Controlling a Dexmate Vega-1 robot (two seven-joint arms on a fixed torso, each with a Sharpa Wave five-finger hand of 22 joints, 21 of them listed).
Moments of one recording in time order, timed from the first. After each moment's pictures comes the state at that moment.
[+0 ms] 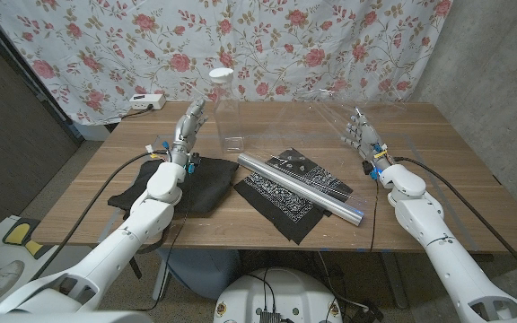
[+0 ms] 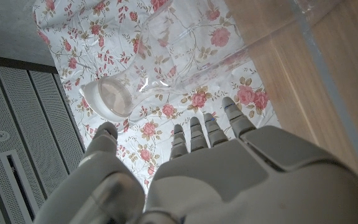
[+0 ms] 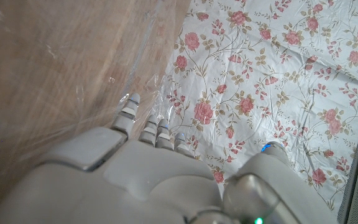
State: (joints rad) left arm 0.87 0.50 0.36 -1.32 -0.41 -0.49 0.18; left_hand 0.27 -0.01 0.50 -0.15 0.17 0.07 -0.08 0.19 0.18 0.06 0.01 0.23 0.20 0.06 0.02 0.18 0.18 0.15 0.16 0.22 0.20; right arm -0.98 -0.33 -0.05 -1.46 0.31 0.11 0.16; right_hand 0.22 -0.07 0.10 -0.03 0.21 -0.13 0.03 0.20 0.20 -0.04 0.12 0.22 0.25 -0.05 0.08 0.20 0.23 0.17 0.21 0.18 0.17
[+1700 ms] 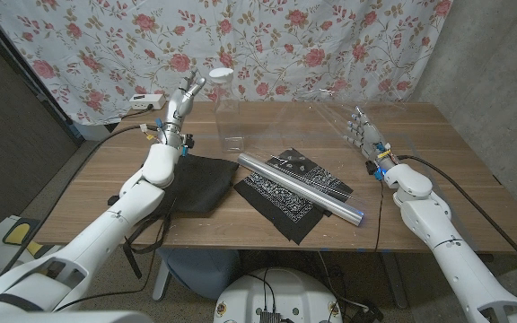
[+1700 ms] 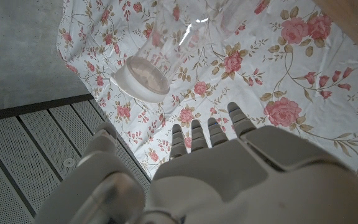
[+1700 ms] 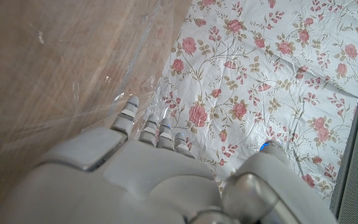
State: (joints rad) left arm 0.80 0.58 0.36 -1.38 -0.10 -0.50 0.36; left_hand 0.27 -0.01 0.50 -0.14 0.17 0.07 -0.09 0.19 0.18 0.04 0.02 0.22 0.20 0.00 0.06 0.18 0.18 0.07 0.19 0.20 0.19; right arm -1.01 -0.37 -0.05 -1.51 0.31 0.11 0.19; right_hand 0.23 -0.06 0.10 -0.04 0.20 -0.13 -0.01 0.20 0.20 -0.02 0.05 0.22 0.24 -0.06 0.06 0.21 0.22 0.12 0.21 0.18 0.17
